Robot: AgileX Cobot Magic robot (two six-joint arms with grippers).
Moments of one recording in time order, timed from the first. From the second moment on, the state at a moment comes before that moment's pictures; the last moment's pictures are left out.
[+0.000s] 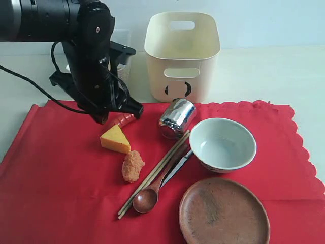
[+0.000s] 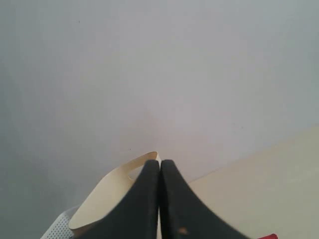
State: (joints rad) left arm -0.68 1.92 -1.40 0.20 1.03 -0.35; right arm 0.62 0.20 -0.01 1.21 -0.70 -0.70
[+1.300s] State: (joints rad) left arm -0.68 2.14 -1.40 0.16 0.87 -0.40; right arm 0.62 0.20 -0.01 1.21 -0.70 -0.70
